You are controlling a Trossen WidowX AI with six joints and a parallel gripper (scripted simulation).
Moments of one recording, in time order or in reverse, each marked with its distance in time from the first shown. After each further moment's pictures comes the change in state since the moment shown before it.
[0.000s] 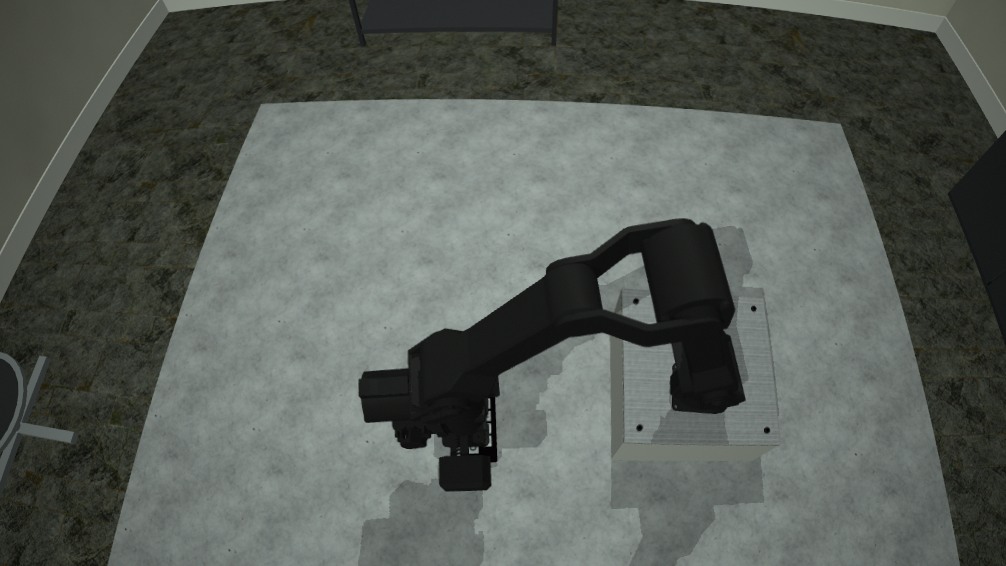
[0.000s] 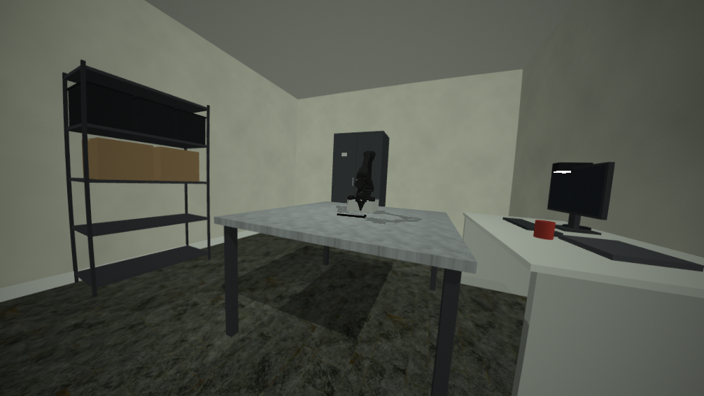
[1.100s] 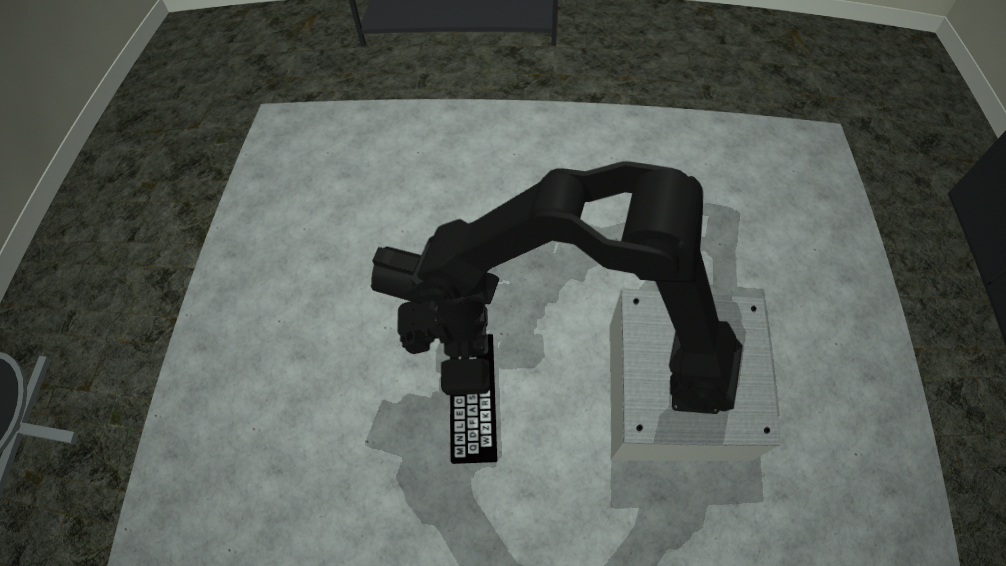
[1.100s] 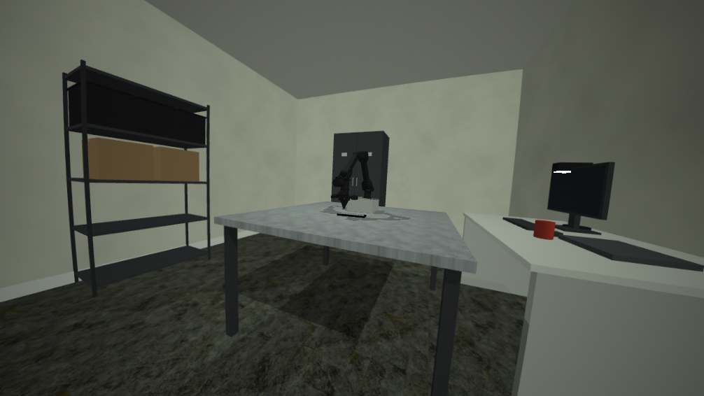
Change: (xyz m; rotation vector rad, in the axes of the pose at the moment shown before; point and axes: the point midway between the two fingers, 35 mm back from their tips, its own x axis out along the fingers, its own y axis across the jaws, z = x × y) arm -0.001 -0.124 -0.002 0.001 0.000 0.000
